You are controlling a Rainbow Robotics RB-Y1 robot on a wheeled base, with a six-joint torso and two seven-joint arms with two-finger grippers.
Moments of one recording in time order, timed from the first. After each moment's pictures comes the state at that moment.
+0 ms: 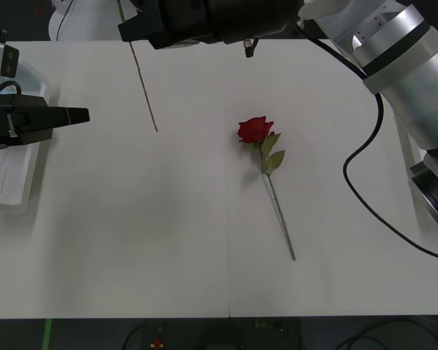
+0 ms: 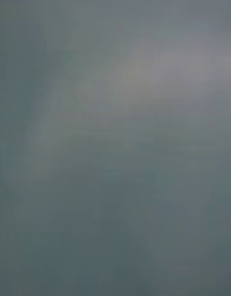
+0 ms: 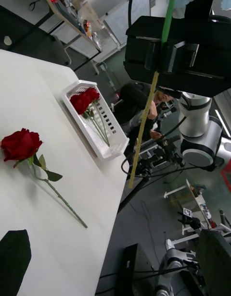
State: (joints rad) right arm -1.15 -0.42 0.46 -1.35 -1.64 1.02 1.73; left arm -0.44 1.03 -0.27 -1.28 2.59 1.33 -2.45
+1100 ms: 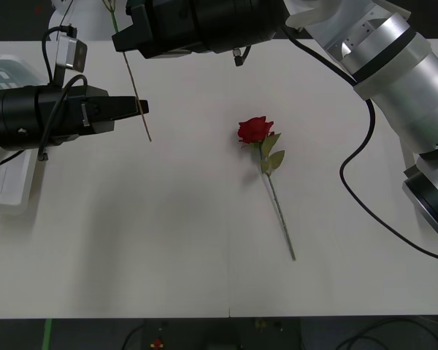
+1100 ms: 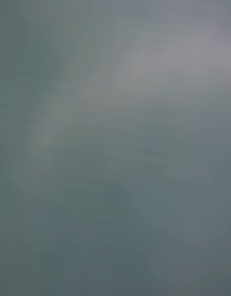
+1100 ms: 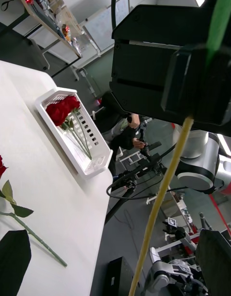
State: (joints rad) right arm -1.15 -0.40 0.49 -1.35 -1.62 1.00 1.68; left arm -0.57 0.87 -0.42 -1.29 2.59 1.20 -2.45
